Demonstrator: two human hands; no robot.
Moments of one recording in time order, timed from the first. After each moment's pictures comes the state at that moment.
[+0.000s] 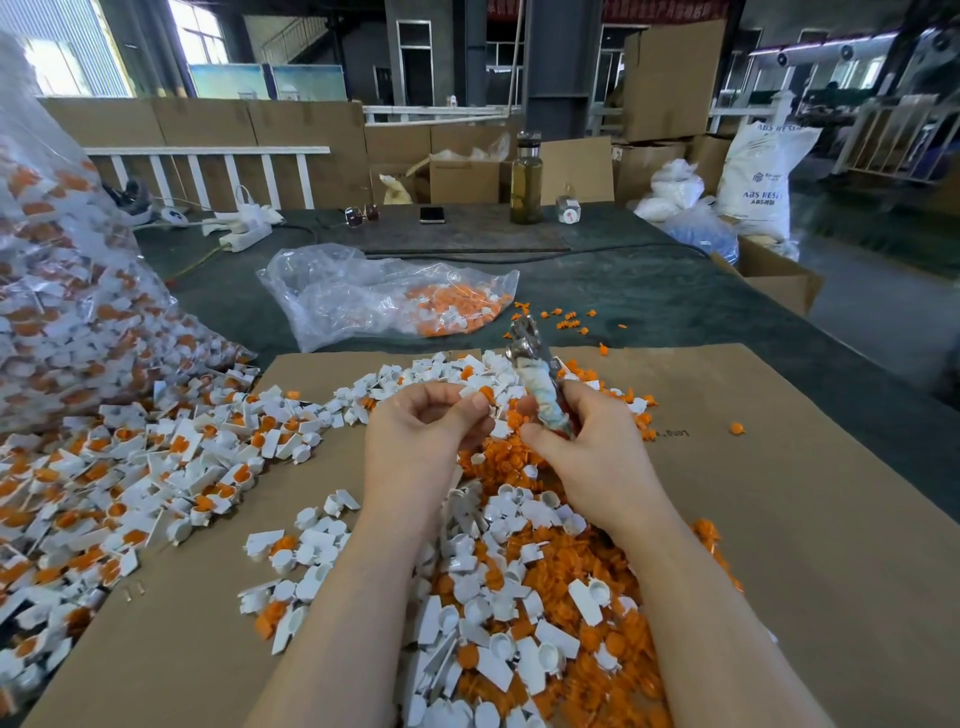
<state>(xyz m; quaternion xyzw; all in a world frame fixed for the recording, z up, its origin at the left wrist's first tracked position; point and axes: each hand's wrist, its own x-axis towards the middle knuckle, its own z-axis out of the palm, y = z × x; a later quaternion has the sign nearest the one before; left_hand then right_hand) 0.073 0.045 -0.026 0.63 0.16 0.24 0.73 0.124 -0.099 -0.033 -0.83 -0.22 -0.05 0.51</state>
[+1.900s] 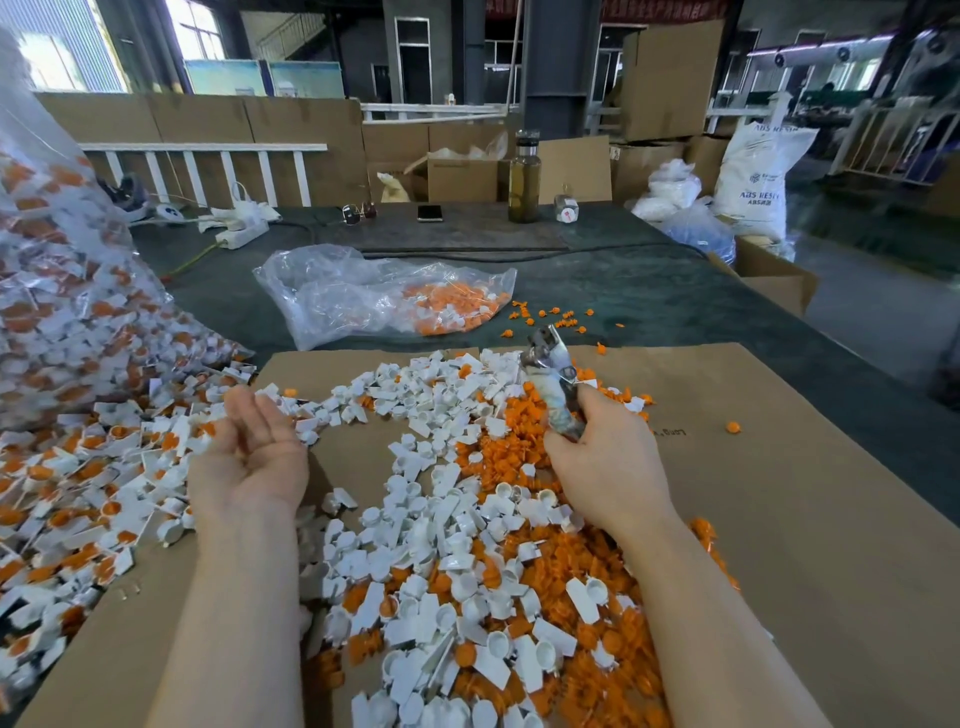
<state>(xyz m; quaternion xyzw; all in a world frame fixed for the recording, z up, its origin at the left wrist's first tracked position) 0.050 0.149 -0.035 -0.12 0.15 0.38 0.90 0.130 -0.104 -0.042 -0.91 -0.17 -0.12 0.36</state>
